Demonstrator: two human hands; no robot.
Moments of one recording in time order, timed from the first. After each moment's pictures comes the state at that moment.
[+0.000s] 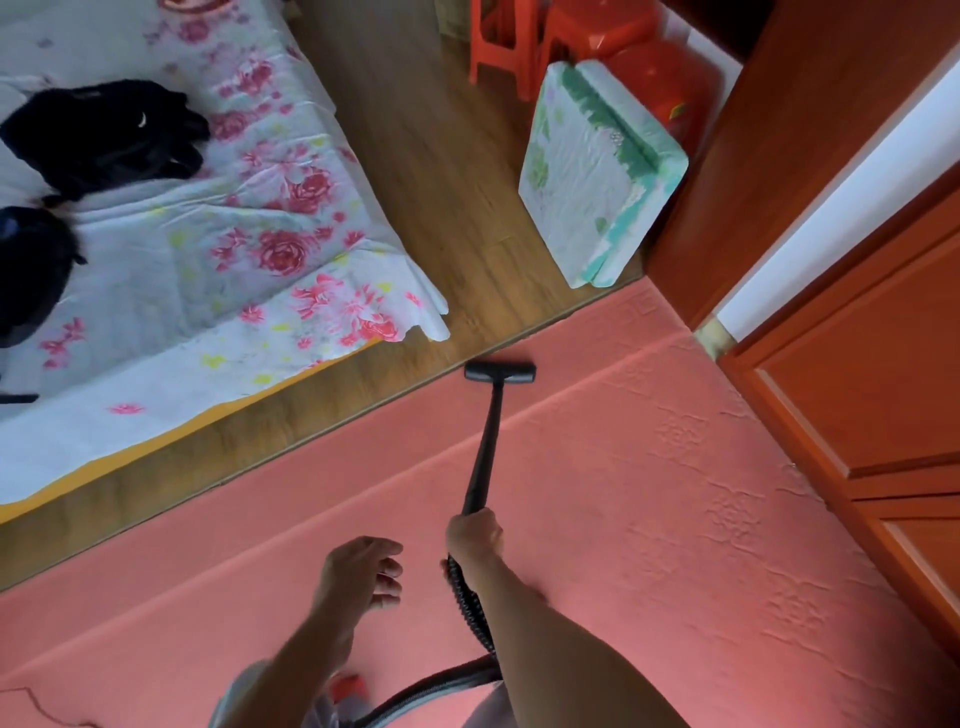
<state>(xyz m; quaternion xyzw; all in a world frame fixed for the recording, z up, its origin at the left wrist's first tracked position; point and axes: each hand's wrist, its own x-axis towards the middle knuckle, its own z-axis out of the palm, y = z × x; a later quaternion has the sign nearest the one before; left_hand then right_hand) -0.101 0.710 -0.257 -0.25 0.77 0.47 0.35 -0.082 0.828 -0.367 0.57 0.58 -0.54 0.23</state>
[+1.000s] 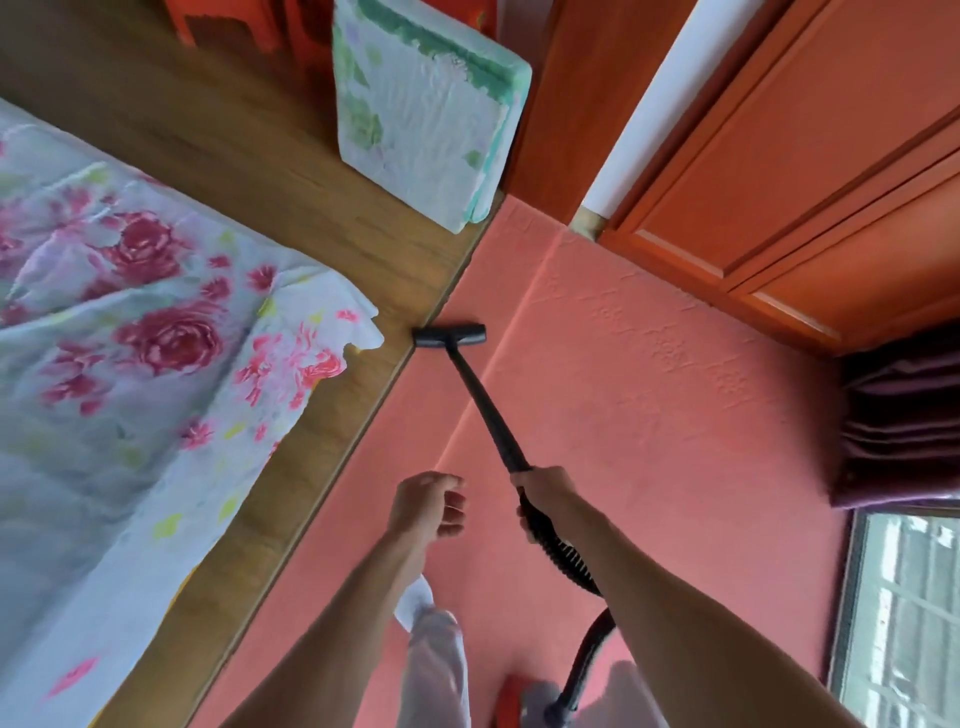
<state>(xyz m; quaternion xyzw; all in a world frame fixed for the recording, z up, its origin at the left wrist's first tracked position) -0.409 0.607 -0.331 -0.03 0.71 0.35 0.61 -0.266 0.691 -0.357 0.73 0.32 -0.60 0.08</state>
